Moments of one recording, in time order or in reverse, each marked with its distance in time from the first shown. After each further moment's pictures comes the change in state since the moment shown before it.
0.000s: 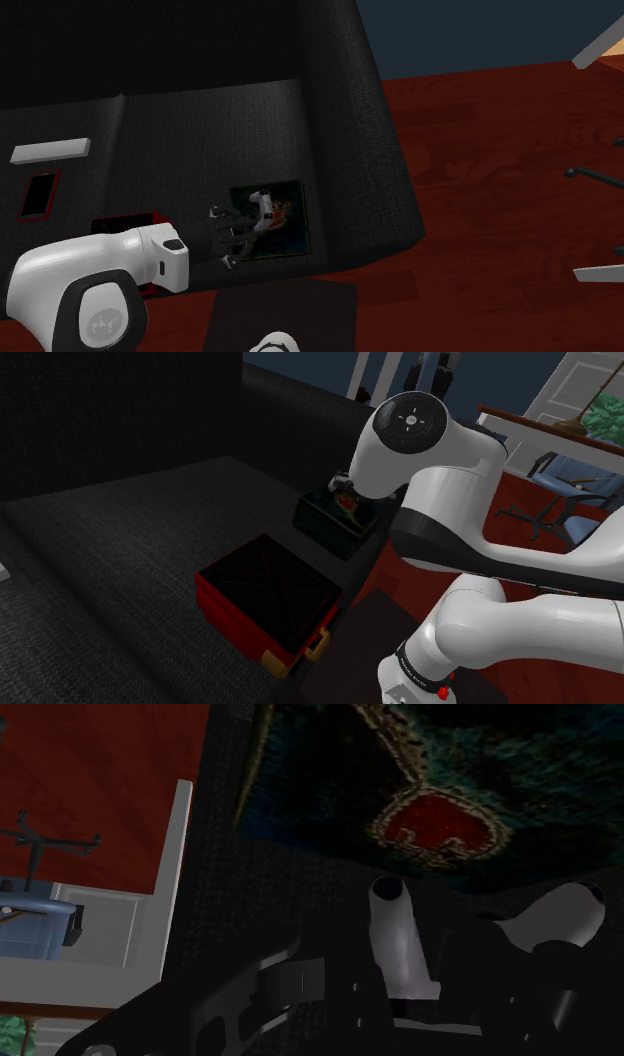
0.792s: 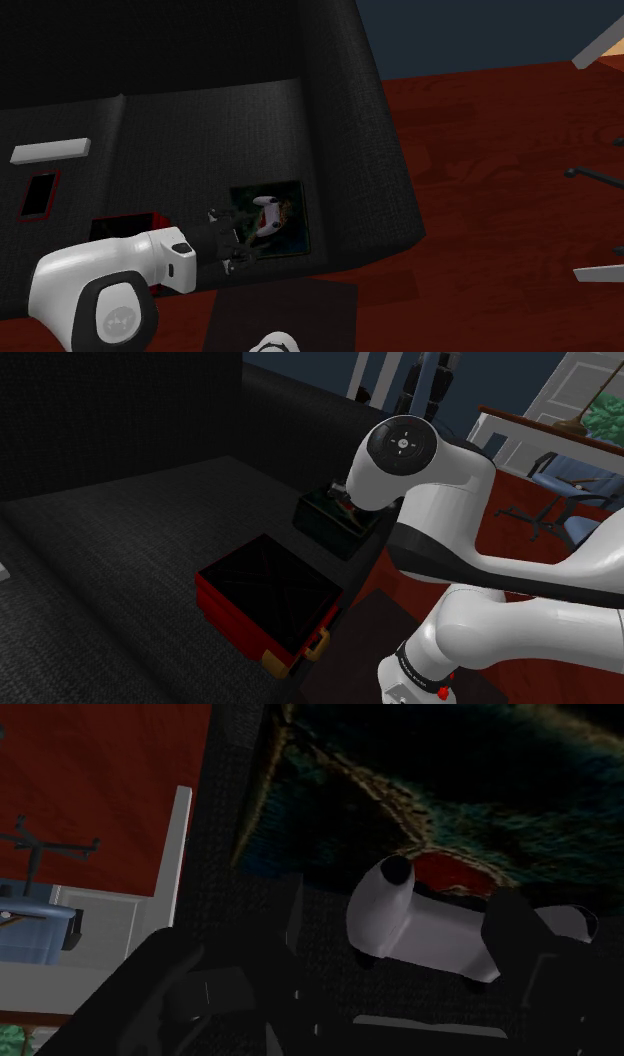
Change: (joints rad) arm 0.010 -0.009 0.009 -0.058 0.003 0.035 0.034
